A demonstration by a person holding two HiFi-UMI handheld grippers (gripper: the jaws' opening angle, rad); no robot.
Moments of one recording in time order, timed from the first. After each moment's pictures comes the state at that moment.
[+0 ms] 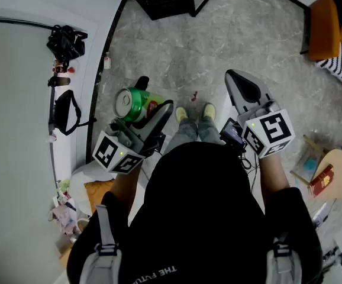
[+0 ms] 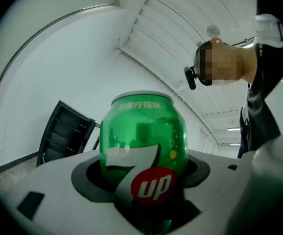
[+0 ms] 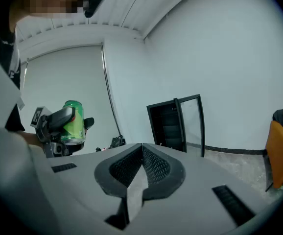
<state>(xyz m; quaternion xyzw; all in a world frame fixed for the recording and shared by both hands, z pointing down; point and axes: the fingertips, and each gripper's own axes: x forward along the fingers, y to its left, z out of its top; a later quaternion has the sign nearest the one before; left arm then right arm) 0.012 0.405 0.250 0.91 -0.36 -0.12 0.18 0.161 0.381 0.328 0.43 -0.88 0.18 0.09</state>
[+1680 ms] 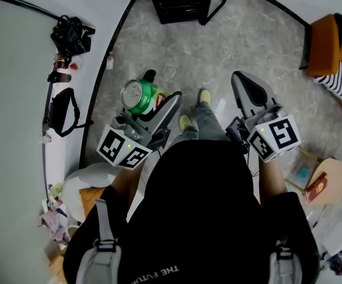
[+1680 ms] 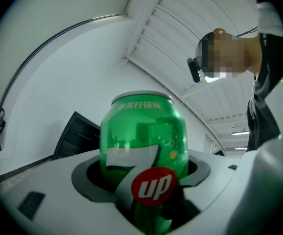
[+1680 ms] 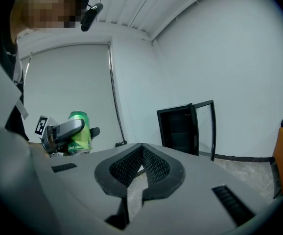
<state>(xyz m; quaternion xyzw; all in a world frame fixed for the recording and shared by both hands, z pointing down) -0.114 0.376 0.258 0.89 -0.39 -0.15 0.17 0.040 0.357 0.301 0.42 -0.89 0.16 0.07</state>
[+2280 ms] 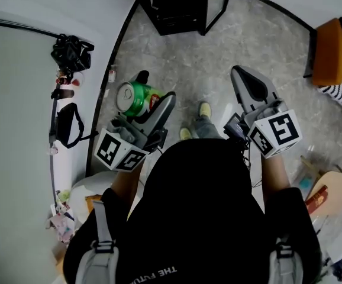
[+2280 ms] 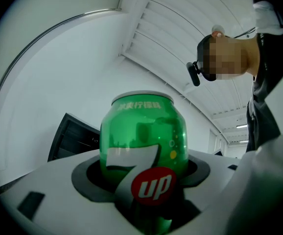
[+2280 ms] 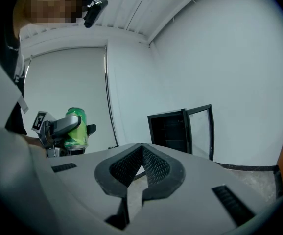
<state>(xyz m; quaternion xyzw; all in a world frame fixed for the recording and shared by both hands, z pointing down) -0.054 0.270 0.244 0.89 -0.41 -0.13 0.14 0.105 0.242 0.299 0.41 -0.90 0.14 0.06</state>
